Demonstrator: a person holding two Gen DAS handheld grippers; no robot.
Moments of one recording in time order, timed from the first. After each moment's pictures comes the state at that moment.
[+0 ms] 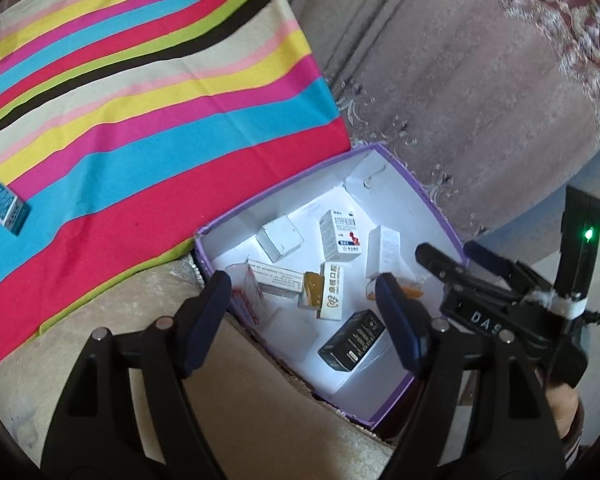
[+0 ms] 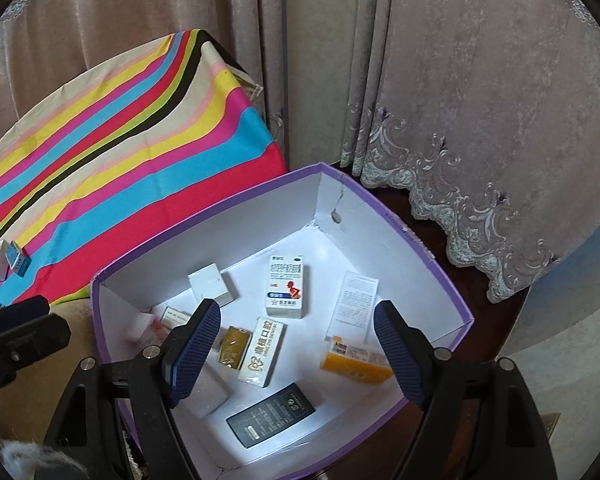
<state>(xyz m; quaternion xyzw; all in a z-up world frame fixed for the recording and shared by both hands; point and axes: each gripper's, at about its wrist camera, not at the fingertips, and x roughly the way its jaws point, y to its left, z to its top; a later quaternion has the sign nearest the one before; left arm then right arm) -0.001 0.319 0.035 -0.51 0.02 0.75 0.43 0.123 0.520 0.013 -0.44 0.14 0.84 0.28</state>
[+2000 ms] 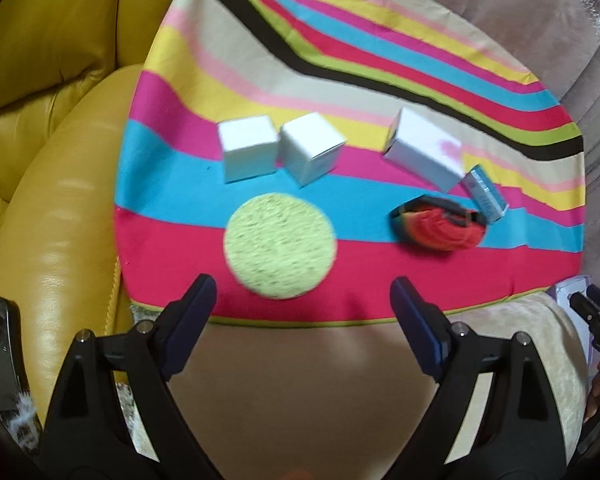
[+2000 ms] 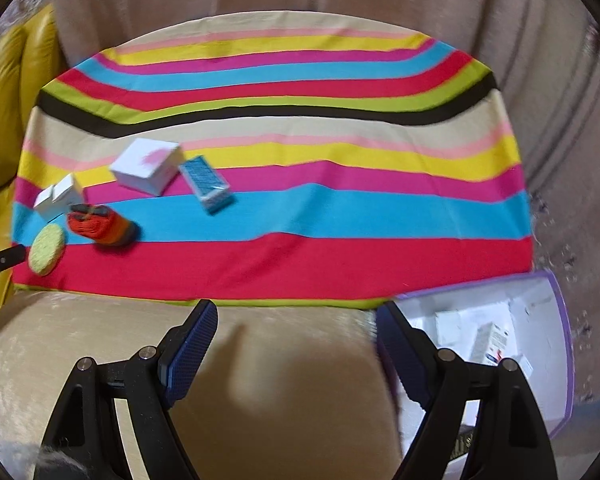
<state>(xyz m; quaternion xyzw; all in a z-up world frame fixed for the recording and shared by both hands) -0.086 -0.074 -0.003 -0.52 -0.08 0.85 0.06 -0.012 0.288 0.027 -0.48 0.00 0.87 0.04</state>
